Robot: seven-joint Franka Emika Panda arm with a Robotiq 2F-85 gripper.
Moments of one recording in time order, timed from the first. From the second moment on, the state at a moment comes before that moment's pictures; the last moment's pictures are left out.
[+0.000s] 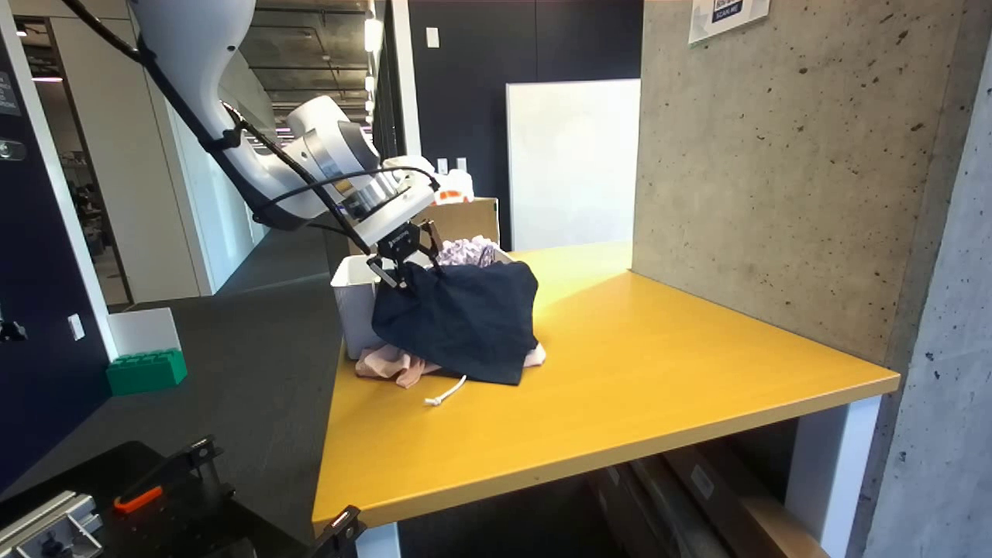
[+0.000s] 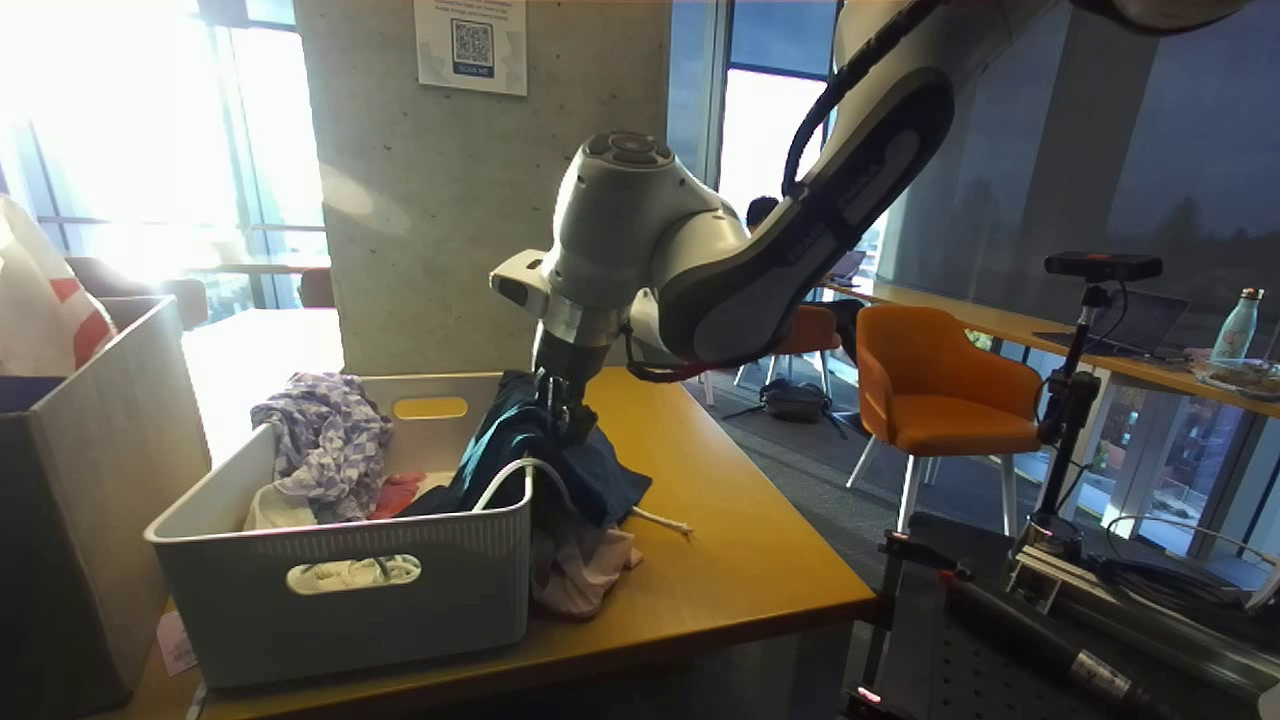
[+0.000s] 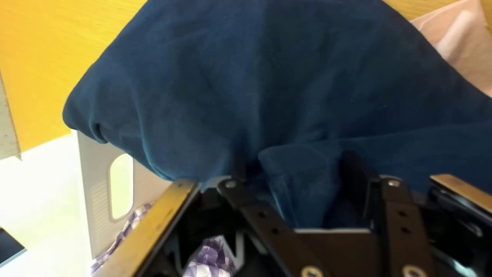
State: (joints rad) arm 0.12 0.57 0.02 -1.82 -0.78 2.75 -0.24
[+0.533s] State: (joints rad) arm 0.12 0.57 0.01 -1.82 -0.78 2.75 -0.23
